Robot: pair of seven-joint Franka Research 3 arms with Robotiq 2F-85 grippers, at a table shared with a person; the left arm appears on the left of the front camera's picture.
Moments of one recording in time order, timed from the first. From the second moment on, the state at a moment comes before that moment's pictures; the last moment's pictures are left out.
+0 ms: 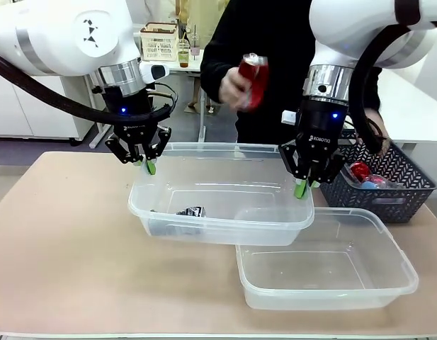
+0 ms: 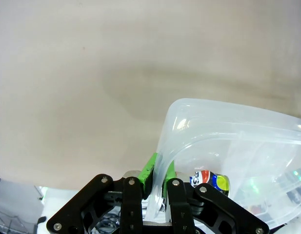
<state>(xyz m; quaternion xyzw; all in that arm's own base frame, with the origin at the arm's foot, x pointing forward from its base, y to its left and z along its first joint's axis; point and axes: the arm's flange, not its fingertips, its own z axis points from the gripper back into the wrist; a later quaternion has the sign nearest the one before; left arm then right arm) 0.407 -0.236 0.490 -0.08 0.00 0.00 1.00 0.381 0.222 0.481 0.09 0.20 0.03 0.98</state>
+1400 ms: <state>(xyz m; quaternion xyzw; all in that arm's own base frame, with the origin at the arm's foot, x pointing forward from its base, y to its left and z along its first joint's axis) 0.407 -0.236 0.490 -0.08 0.00 0.00 1.00 0.381 0.222 0.481 0.09 0.20 0.03 0.98</state>
